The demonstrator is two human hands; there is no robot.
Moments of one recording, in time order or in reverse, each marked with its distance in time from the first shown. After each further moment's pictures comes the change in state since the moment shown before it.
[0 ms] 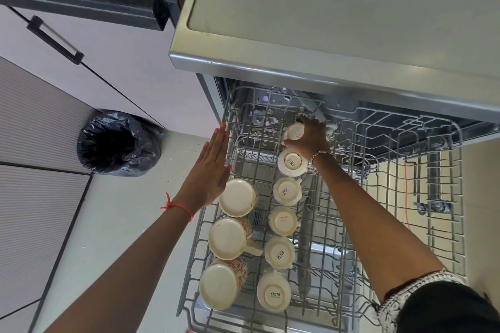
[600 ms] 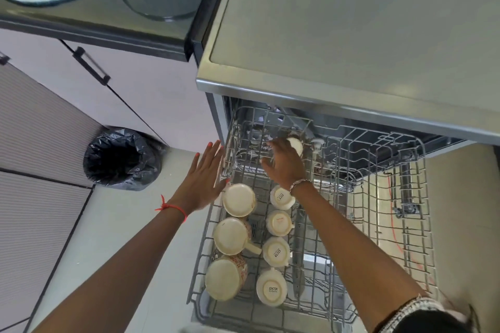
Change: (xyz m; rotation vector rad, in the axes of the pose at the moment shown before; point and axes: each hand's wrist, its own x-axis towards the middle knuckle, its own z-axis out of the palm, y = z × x) left_hand -0.026 -0.001 -0.040 0.086 -0.119 -0.063; right_hand -0.089 -0.069 -0.019 -0.176 0.056 -0.379
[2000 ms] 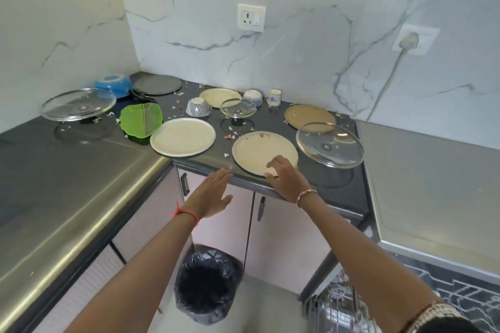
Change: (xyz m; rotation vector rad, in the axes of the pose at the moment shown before) left_hand -0.070 -0.315 -0.370 0.110 0.352 -0.016; right_hand 0.203 -0.464 -0.100 -0.112 0.226 -0.354
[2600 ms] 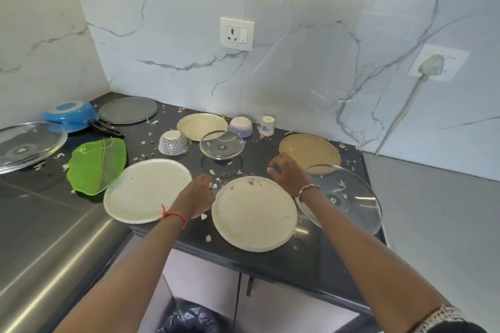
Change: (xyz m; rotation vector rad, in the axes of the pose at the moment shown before) left_hand 0.189 -0.062 -0.011 -0.149 0.010 -0.189; right_hand 0.180 0.101 -0.021 0.086 -0.023 0.147
